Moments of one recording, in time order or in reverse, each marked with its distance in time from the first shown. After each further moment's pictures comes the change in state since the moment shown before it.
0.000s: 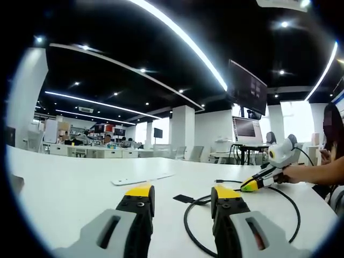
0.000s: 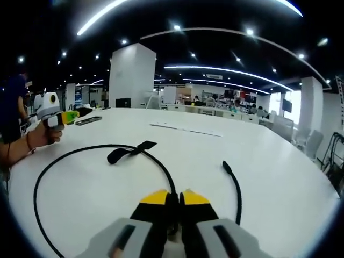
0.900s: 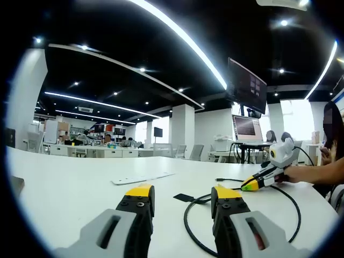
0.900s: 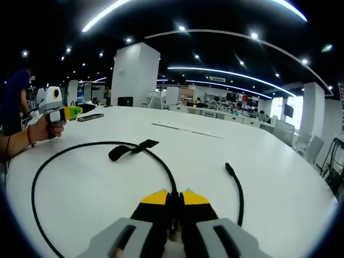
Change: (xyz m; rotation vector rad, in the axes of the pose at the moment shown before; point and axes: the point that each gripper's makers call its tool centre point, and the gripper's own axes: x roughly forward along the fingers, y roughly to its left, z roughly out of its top) left arm 0.000 0.001 0.000 0.012 0.007 0.002; right arm 0.002 0.003 0.001 -0.043 -0.007 0.000
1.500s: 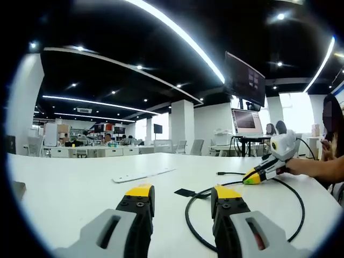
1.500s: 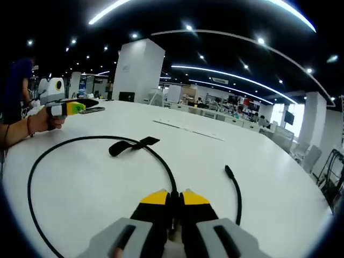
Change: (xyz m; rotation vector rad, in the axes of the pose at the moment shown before) left arm 0.003 -0.001 -0.013 0.041 0.050 0.000; right arm 0.001 -0.001 0.000 -0.074 0.016 -0.015
